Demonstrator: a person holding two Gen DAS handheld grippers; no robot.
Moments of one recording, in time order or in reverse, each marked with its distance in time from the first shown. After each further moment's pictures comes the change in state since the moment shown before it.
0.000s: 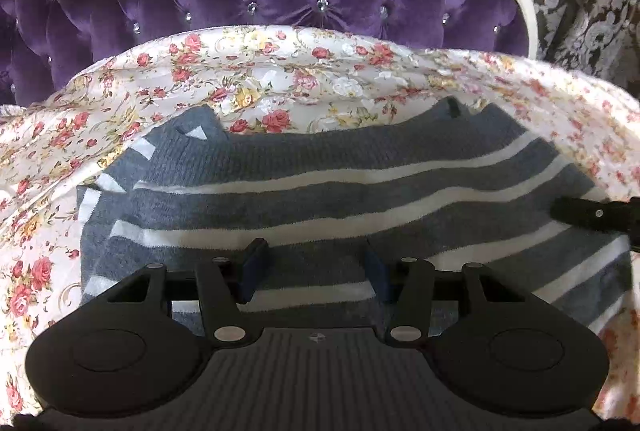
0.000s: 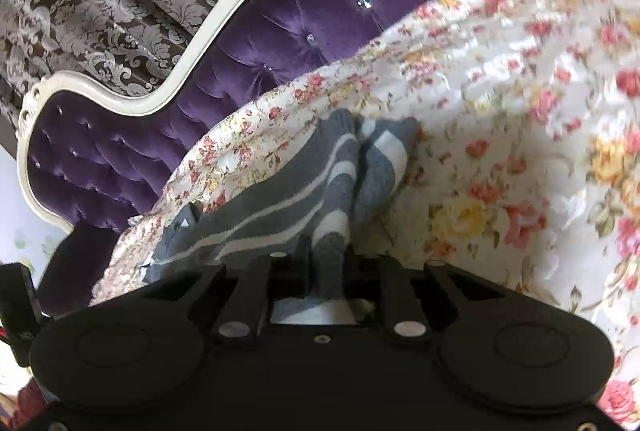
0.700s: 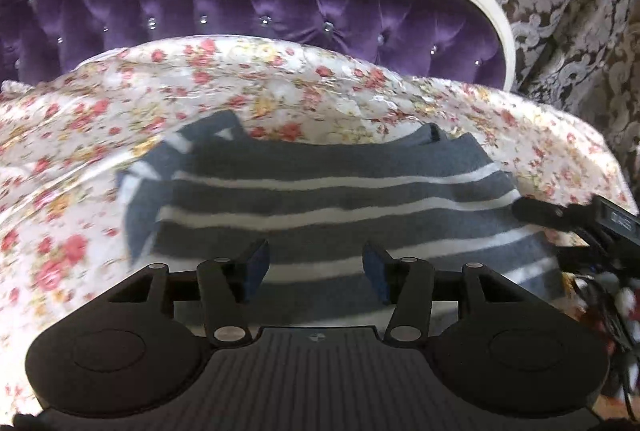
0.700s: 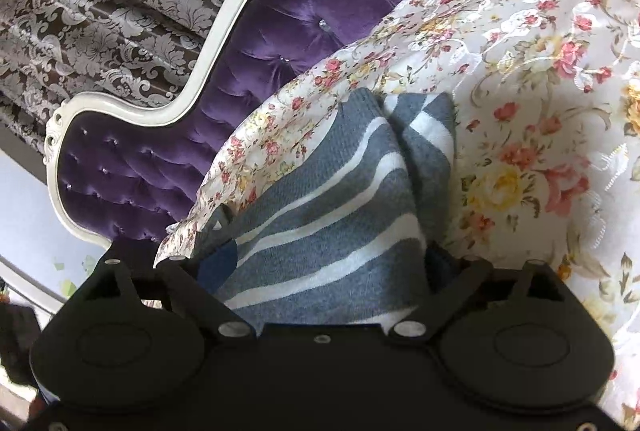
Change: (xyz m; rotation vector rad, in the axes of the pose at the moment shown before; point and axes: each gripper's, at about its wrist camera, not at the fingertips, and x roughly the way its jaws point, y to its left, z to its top) left arm -0.036 0.028 -0.002 -0.062 -0.010 -0.091; right arm 0.012 -0.011 -0.003 0.116 0.044 0.137
